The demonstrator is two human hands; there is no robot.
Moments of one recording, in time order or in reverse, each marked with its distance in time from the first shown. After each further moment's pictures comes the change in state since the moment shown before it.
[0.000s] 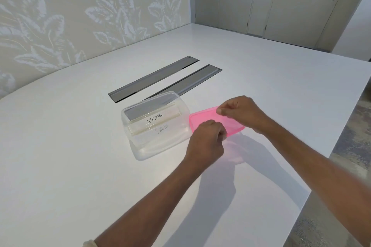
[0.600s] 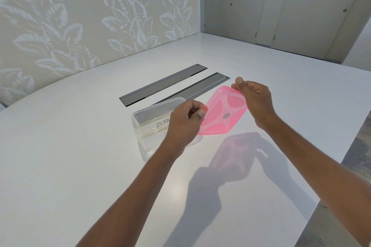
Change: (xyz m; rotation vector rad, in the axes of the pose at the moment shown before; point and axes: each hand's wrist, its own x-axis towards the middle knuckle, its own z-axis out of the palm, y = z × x) left_hand 0.013 -0.007 -0.092 -0.633 0.241 -0.356; right_hand 0.014 -0.037 -0.012 0.401 0.384 -0.068
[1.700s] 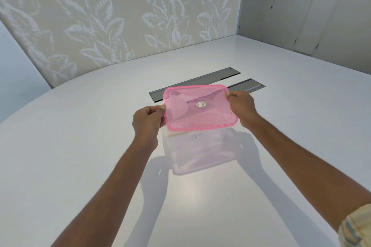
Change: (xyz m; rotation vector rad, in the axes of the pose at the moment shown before) left_hand 0.031 -0.065 -0.148 -0.256 0.613 -0.310; right_hand 0.047 0.021 0.148 -0.296 -0.159 0.079
